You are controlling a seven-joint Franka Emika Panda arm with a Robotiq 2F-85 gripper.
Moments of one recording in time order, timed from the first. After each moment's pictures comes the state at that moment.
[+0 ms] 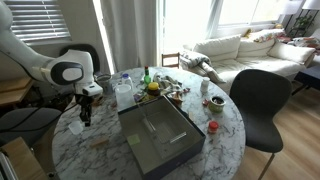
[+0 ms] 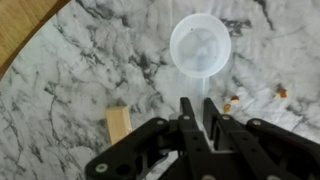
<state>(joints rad) 0.04 0.11 0.07 -2.58 -0.14 2.42 0.88</state>
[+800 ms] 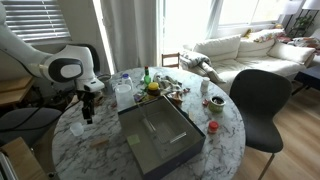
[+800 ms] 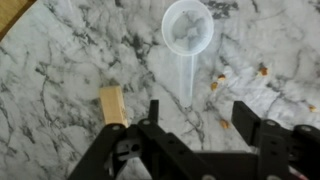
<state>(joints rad) 0.05 0.05 0.05 -2.58 -0.12 2.45 0.82</state>
